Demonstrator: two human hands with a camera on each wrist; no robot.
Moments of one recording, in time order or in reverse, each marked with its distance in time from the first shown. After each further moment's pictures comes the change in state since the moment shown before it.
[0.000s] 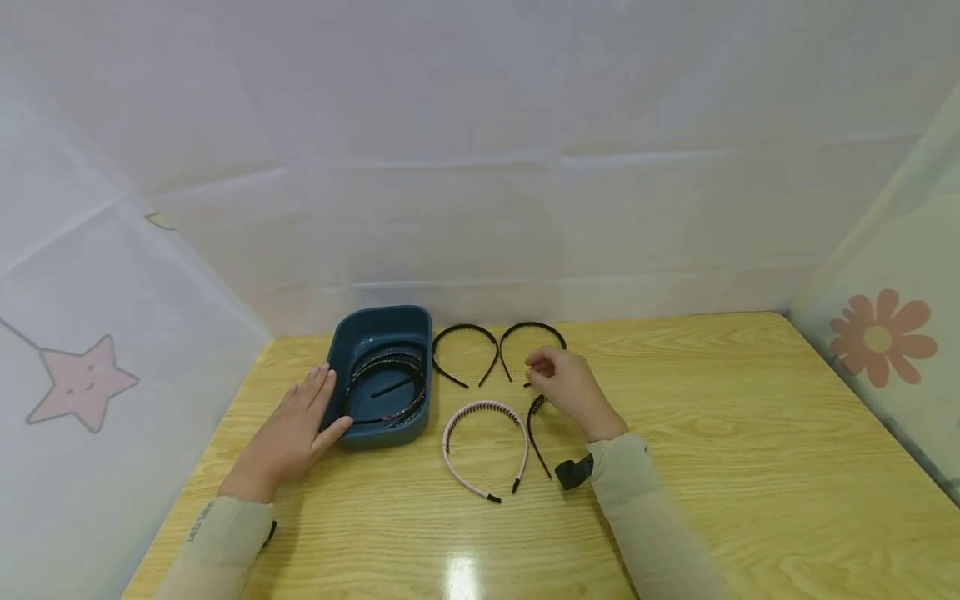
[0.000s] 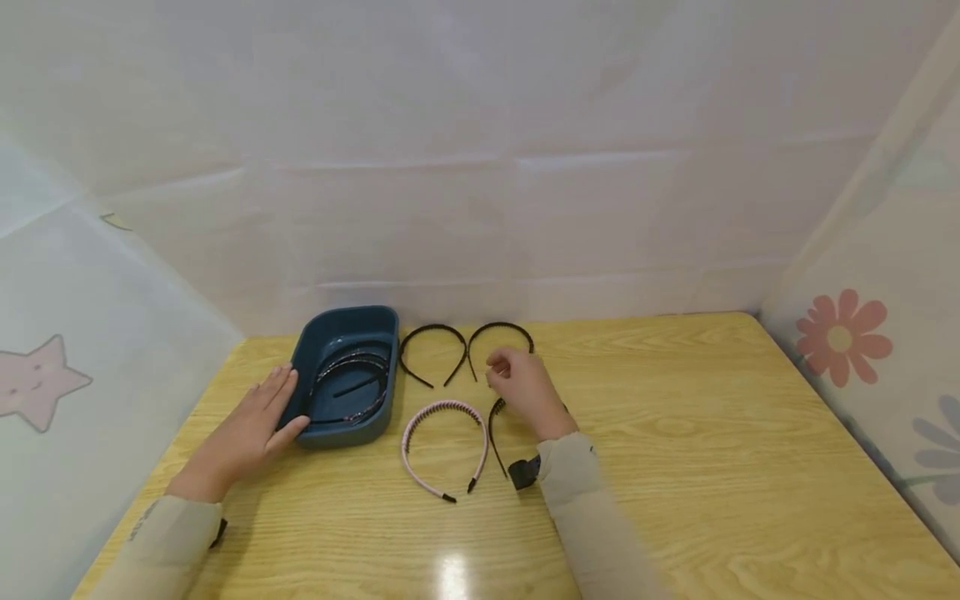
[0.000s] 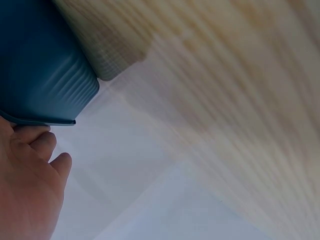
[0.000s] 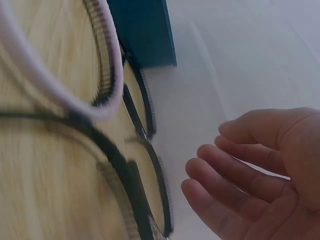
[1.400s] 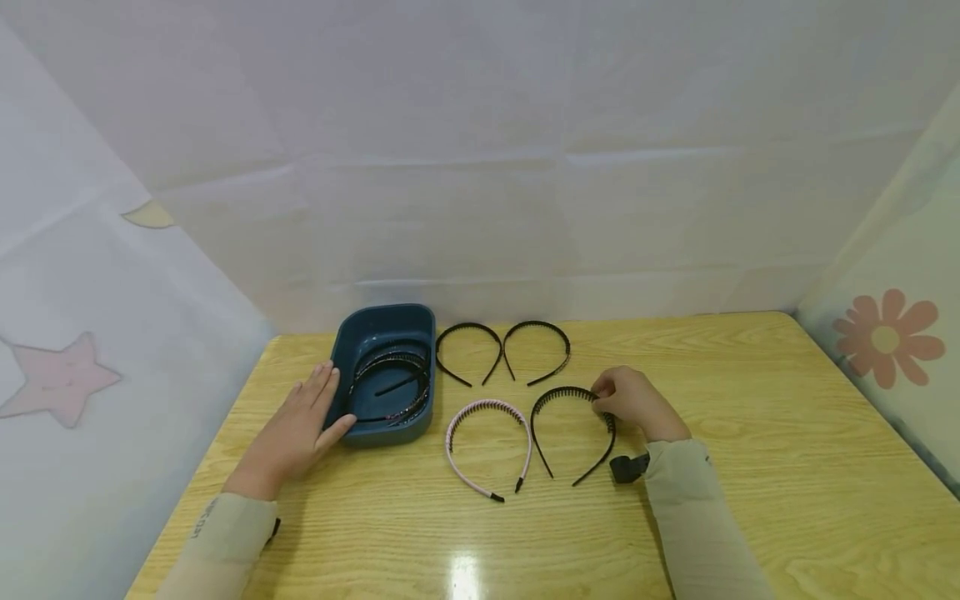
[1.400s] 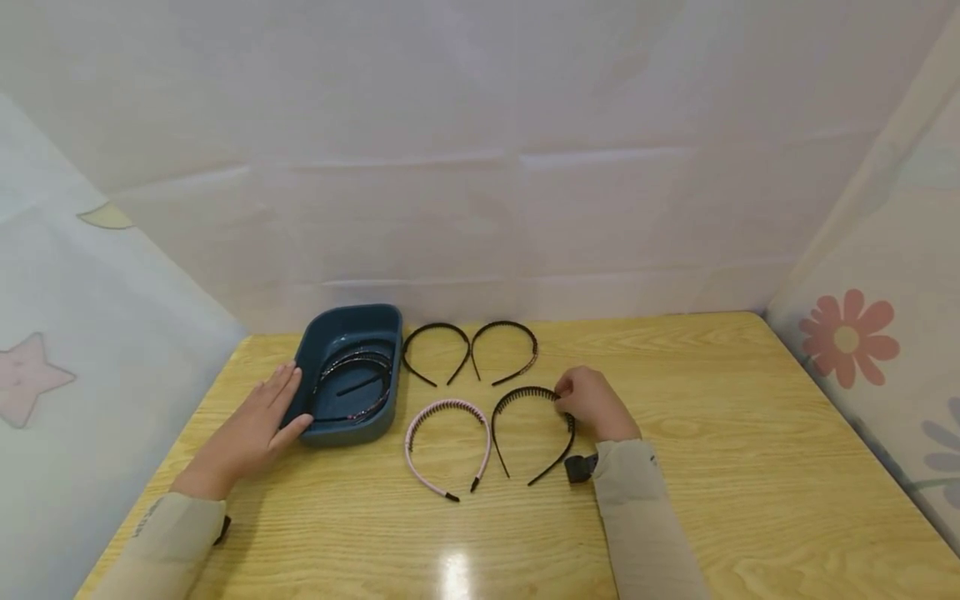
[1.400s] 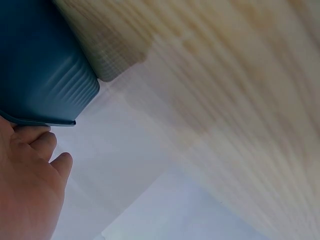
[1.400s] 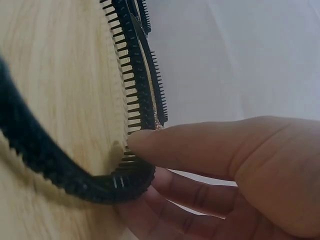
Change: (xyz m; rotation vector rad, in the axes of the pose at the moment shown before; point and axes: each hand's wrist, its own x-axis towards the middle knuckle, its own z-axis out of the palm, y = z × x) left_hand 0.001 0.000 -0.001 -0.006 -0.004 -0.002; right_hand -0.022 0.059 -0.055 -0.172 -0.214 0.232
